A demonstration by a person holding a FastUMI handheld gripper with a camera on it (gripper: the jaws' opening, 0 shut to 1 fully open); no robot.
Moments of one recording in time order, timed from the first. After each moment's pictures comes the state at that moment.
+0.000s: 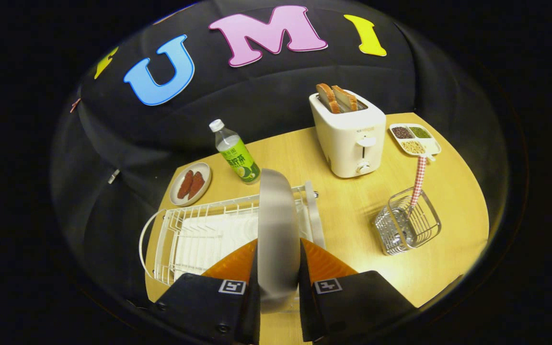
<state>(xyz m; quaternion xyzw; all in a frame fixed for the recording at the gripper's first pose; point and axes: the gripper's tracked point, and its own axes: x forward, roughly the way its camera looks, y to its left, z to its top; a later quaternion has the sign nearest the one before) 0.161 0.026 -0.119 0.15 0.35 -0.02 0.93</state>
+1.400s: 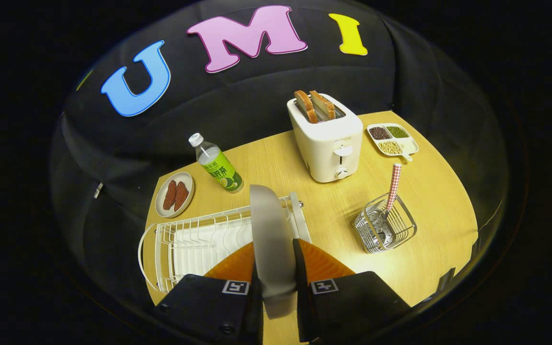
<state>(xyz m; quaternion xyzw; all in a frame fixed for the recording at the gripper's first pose) 0.171 0.009 -0.087 0.16 0.36 -0.08 0.91</state>
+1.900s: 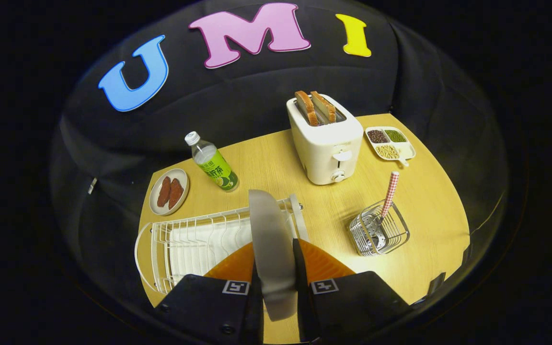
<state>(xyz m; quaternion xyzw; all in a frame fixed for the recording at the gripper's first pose) 0.176 0.013 -0.078 0.13 0.39 -0.09 0.91</state>
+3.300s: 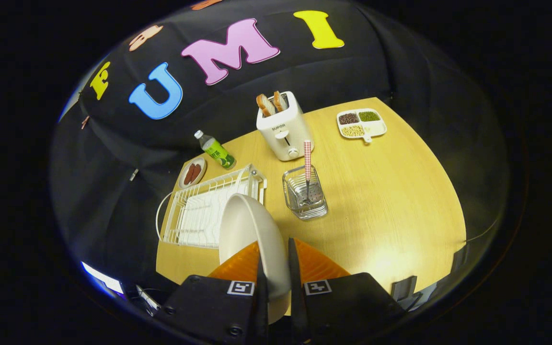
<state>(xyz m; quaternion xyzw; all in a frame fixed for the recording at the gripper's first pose) -0.001 -0.143 -0.081 0.19 0.39 0.05 0.90</state>
